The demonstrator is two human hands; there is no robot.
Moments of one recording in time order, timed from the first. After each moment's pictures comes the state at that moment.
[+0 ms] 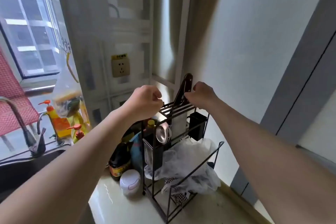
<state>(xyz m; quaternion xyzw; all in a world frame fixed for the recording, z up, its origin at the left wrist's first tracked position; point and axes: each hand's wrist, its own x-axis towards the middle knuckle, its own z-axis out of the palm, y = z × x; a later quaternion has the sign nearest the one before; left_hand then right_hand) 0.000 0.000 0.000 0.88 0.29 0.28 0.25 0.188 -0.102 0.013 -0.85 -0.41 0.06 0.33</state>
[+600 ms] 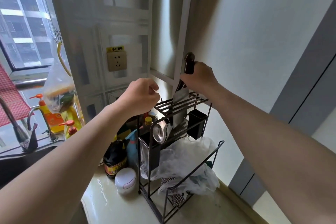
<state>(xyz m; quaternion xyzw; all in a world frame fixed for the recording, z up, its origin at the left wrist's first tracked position) 0.008 0.008 0.002 0.87 0.31 0.28 0.26 0.195 -0.080 0.040 -0.82 -0.42 0.00 0.38</state>
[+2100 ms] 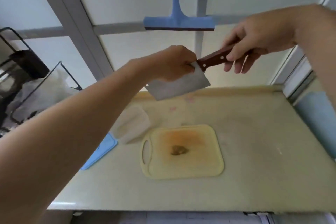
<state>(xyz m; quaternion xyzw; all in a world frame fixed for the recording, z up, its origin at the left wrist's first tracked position) 0.058 -0.550 -0.069 0.95 -0.27 -0.04 0.16 0.059 -0.788 -0.010 -0.89 -0.13 0.27 0.35</state>
